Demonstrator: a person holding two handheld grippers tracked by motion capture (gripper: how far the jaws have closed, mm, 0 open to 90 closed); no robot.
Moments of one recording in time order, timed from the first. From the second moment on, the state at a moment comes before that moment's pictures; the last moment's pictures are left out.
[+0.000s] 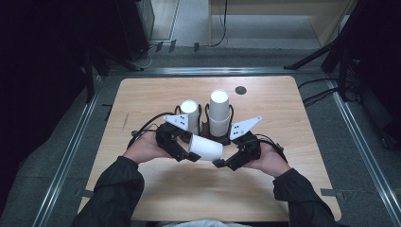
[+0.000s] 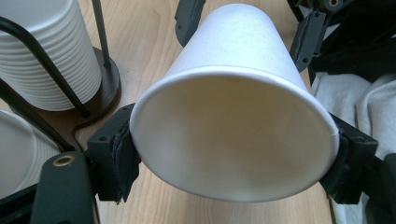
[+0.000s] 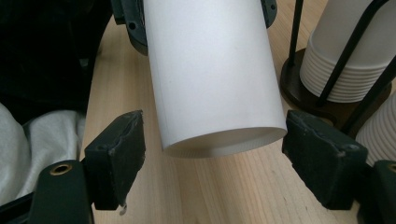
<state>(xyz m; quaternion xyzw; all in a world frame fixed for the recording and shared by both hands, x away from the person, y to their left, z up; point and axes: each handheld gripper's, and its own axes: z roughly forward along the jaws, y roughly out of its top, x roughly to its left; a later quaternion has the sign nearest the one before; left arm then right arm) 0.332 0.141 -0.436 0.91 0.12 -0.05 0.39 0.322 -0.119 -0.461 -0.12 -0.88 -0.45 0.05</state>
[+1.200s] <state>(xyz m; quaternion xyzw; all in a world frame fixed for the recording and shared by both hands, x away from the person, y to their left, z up) 0.332 0.104 -0.462 0.95 0.09 -0.06 0.29 0.318 -0.096 -0.486 -0.10 -0.92 -0.38 0.04</state>
